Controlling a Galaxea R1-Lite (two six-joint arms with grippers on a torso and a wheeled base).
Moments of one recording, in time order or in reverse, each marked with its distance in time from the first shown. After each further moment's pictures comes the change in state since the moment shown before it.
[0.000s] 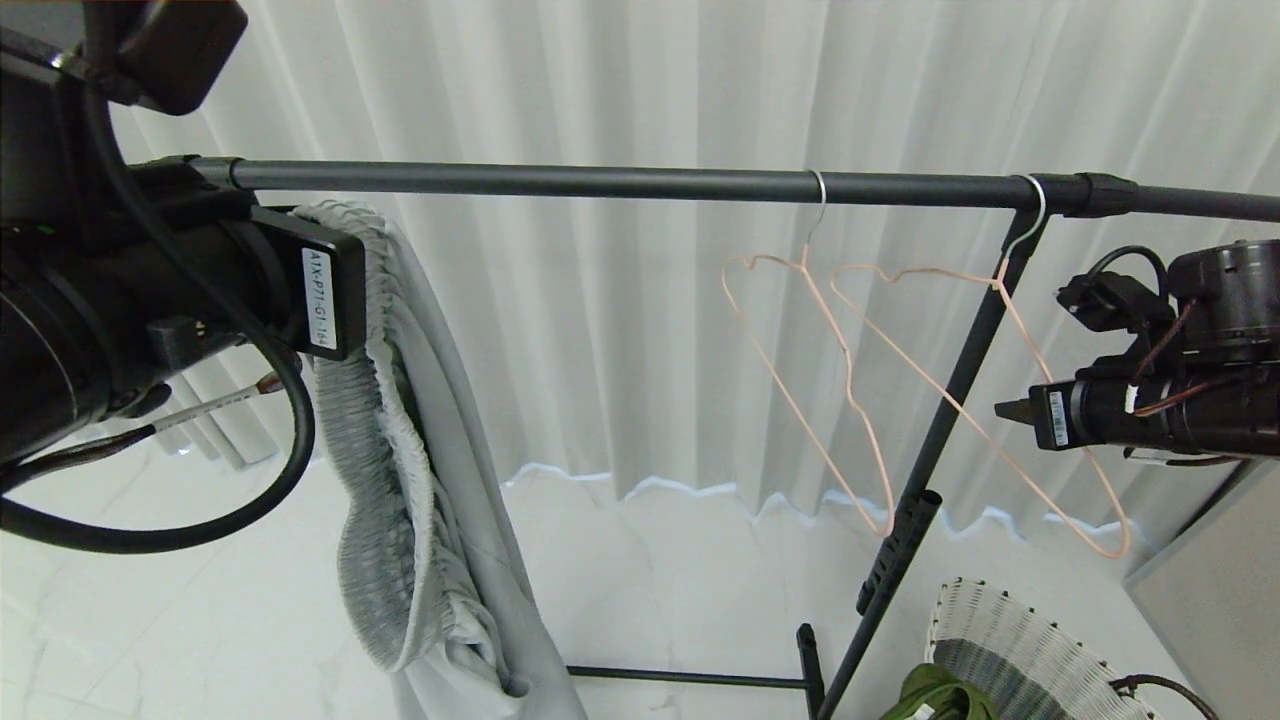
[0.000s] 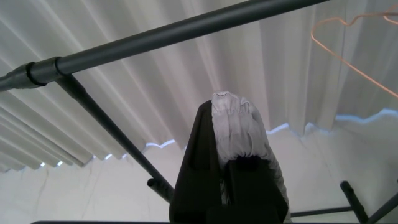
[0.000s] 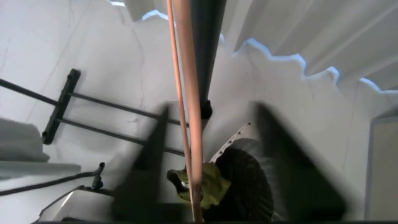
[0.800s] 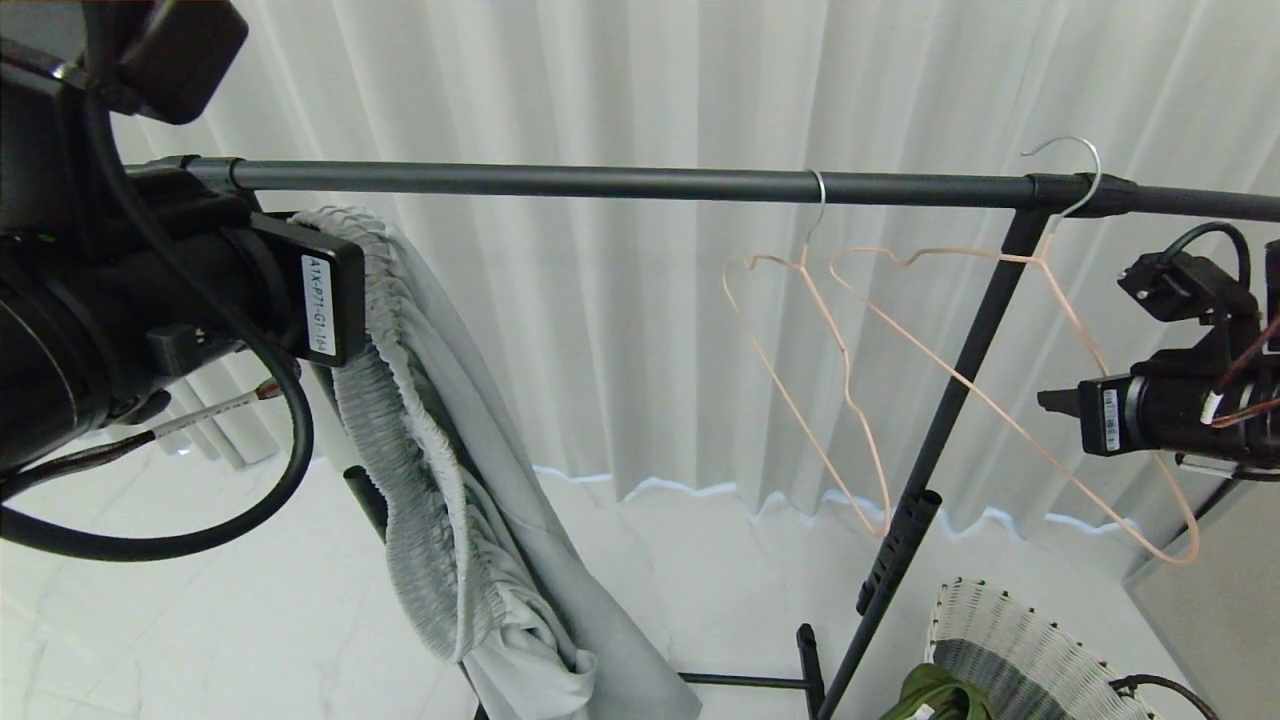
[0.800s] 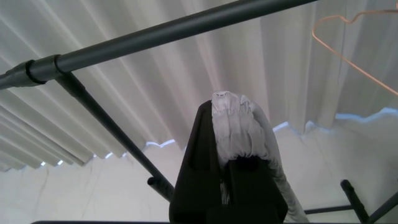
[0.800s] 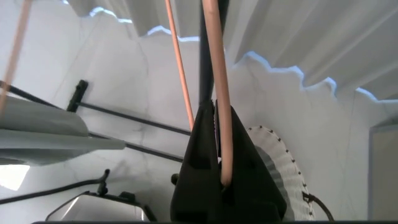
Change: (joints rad) left arm 0.002 -0.004 0.011 -0.001 0.000 -0.001; right arm 0.026 -0.170 0.088 -0.002 -0.002 0.020
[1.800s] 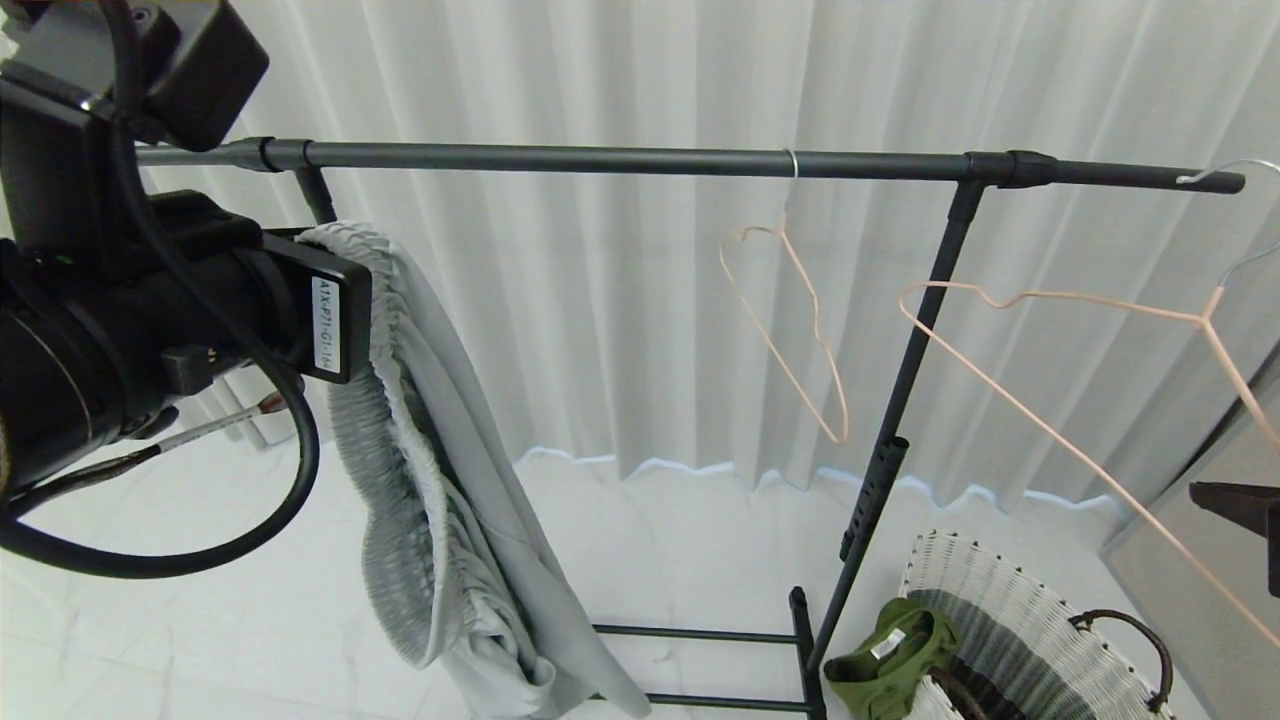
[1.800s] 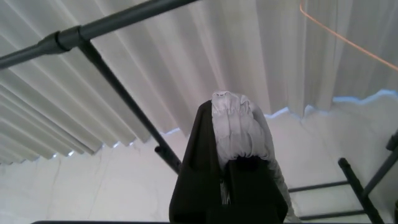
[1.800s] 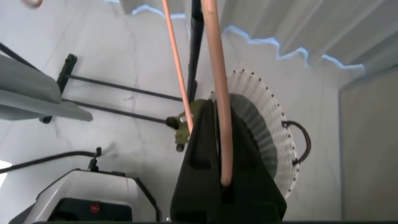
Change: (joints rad) left arm 0.002 0.001 0.022 0.001 0.001 0.019; right arm 0.022 -0.416 0.229 0.181 -0.124 0.001
